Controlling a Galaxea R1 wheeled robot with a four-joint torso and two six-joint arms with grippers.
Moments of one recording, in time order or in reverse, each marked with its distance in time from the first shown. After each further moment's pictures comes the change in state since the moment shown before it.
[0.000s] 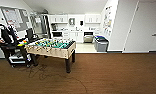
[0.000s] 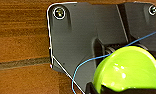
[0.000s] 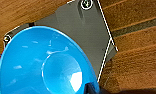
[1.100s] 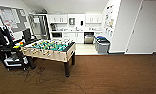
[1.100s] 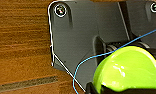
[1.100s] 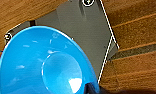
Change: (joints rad) left arm 0.001 0.001 -0.002 0.000 0.003 0.000; right arm -0.003 0.002 0.002 0.000 0.000 0.000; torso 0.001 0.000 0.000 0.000
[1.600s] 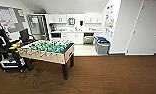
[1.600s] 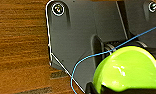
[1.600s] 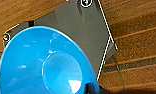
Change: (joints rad) left arm 0.000 0.005 0.001 0.000 0.000 0.000; right arm 0.000 -0.002 -0.002 0.000 0.000 0.000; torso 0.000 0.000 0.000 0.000
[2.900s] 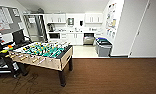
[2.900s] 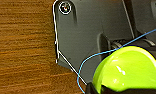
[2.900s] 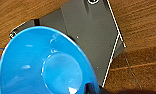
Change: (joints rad) left arm 0.003 -0.010 -0.009 0.000 0.004 0.000; right arm 0.005 0.011 0.008 0.000 -0.008 0.000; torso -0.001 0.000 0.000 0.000
